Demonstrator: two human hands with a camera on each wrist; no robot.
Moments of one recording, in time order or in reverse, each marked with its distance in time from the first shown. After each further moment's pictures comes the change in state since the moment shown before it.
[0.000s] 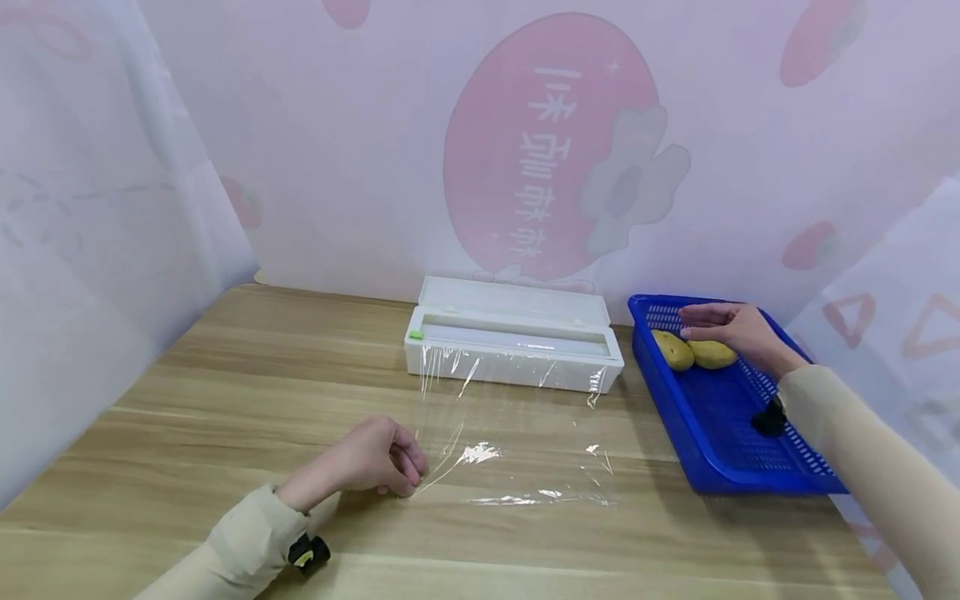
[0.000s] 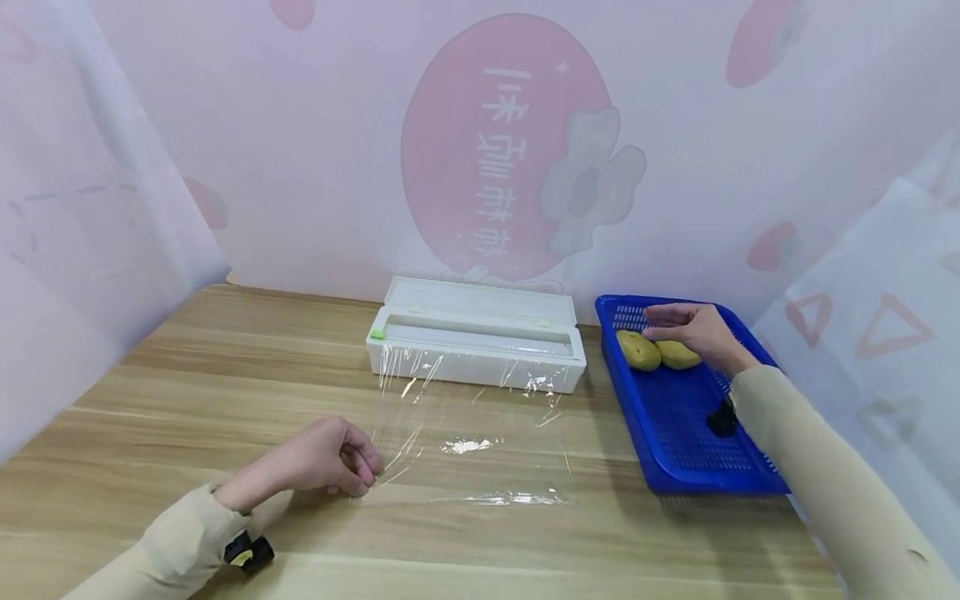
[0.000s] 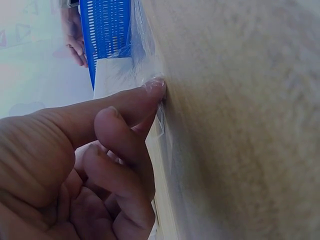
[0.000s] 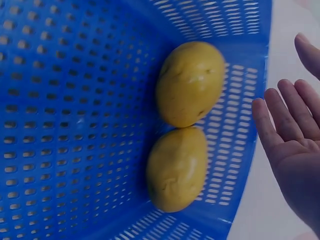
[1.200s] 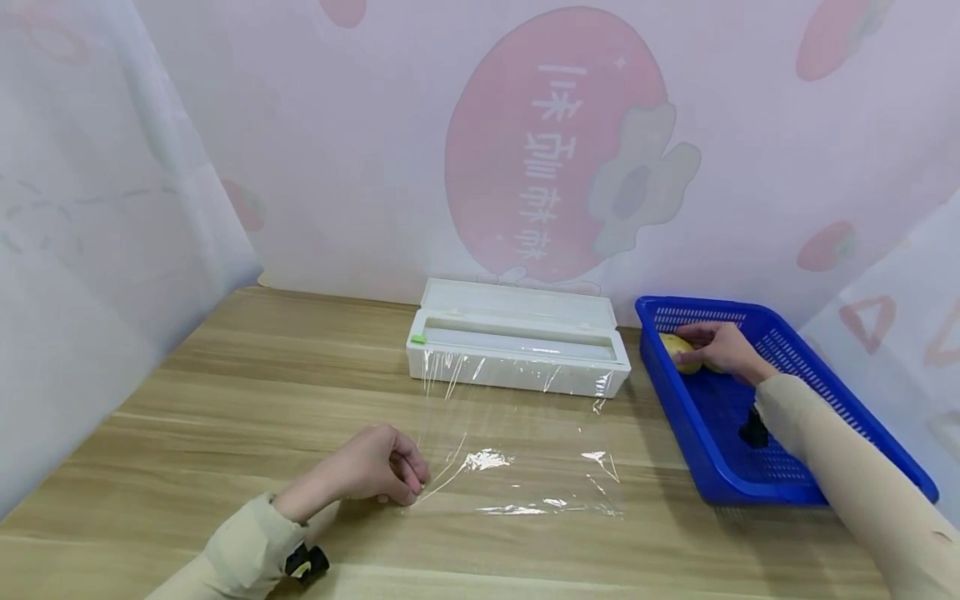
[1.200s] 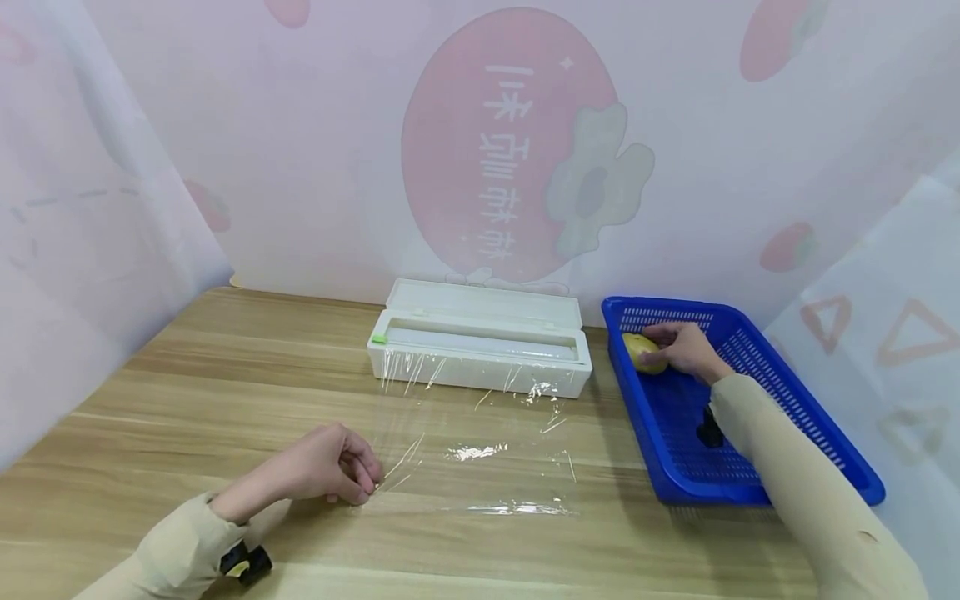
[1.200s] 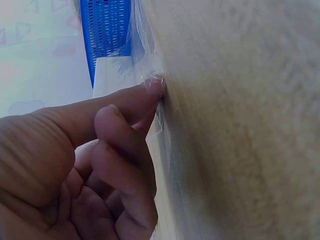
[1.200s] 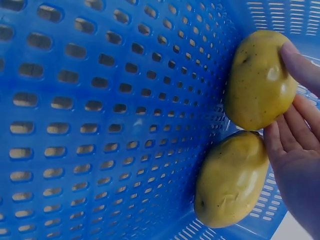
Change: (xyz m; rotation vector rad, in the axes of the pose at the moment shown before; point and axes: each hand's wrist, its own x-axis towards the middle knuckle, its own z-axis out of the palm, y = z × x) left_hand -0.013 -0.003 0.004 -0.012 -0.013 -0.004; right_hand 0.018 0.039 0.034 -0.145 -0.005 -0.006
